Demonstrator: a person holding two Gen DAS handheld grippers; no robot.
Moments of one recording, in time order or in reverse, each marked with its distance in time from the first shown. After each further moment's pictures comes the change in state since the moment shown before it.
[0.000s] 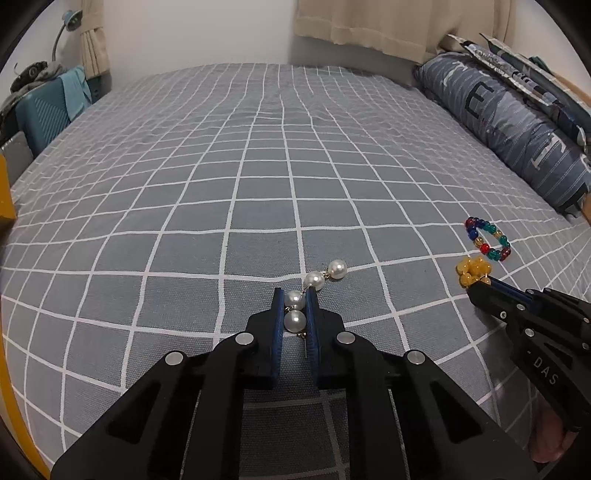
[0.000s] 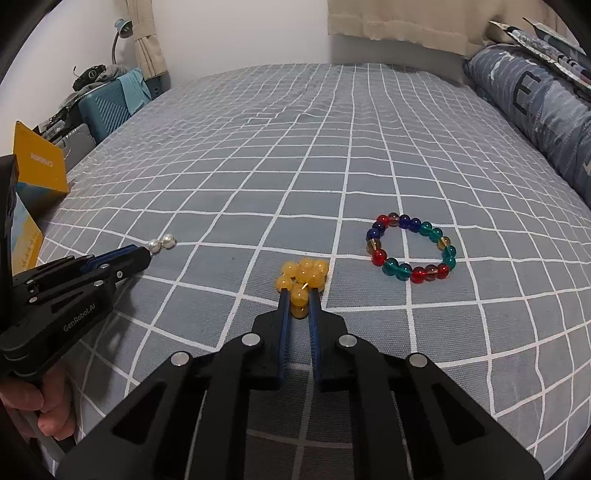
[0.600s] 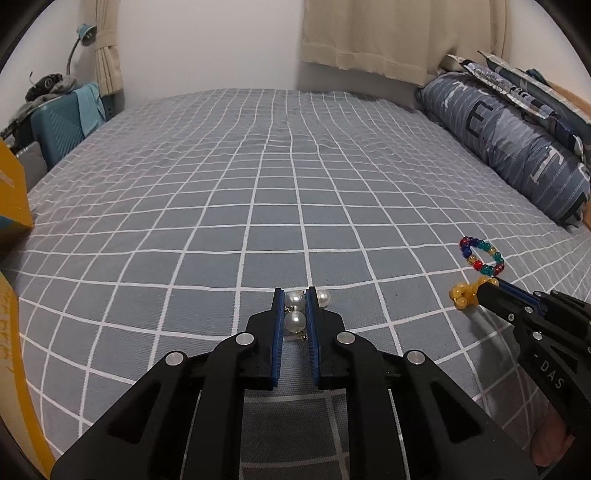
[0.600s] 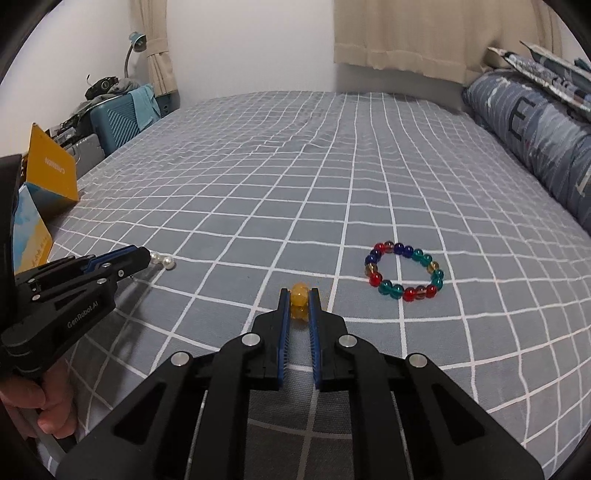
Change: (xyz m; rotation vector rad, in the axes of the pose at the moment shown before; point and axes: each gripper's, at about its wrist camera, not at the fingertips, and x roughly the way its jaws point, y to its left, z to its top) left arm -0.023 -0.003 0.001 -0.005 -0.089 0.042; right arm -0.026 0.009 -0.001 -0.043 -0.103 -0.014
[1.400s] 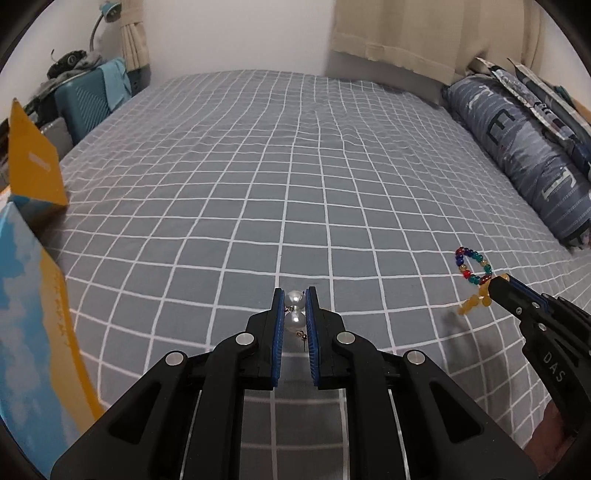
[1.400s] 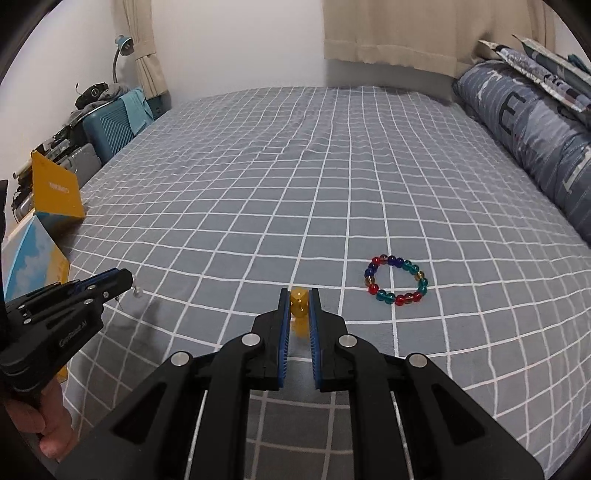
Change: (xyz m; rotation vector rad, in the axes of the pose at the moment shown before) left arm -0.053 0.014 0.023 -0.093 0.112 0.057; right arm -0.042 0.014 0.037 0.058 0.071 -0.019
